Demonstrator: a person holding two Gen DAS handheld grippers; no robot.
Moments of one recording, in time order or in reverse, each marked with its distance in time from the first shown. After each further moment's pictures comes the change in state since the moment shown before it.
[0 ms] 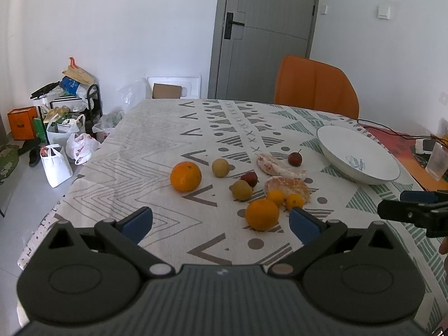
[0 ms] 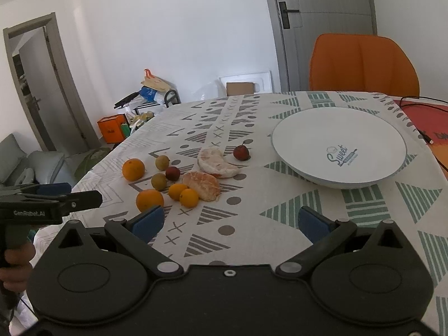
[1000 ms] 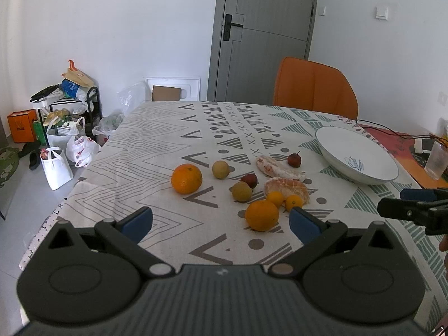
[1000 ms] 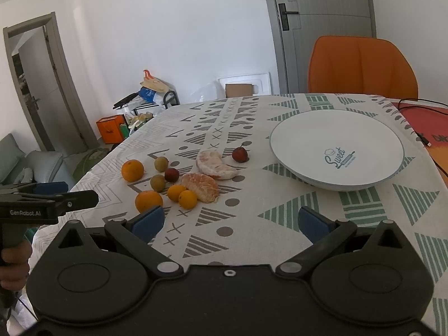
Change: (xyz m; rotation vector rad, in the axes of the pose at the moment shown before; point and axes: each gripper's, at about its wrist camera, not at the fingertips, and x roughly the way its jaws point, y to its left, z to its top) left arm -0.006 0.001 0.001 0.005 -0.005 -0.005; right arm -0.002 0.000 0.000 -0.013 -0.006 -0.005
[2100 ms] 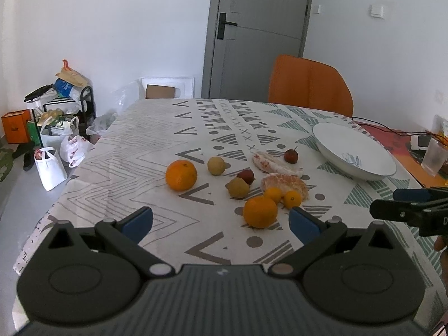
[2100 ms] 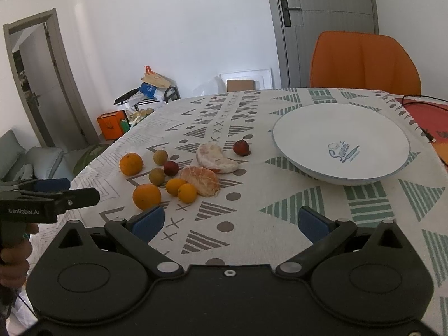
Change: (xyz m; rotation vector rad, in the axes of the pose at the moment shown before) left arm 0.010 0.001 -0.005 0.017 0.001 -0.031; right arm 0.010 0.001 -0.007 0.006 0.012 0.020
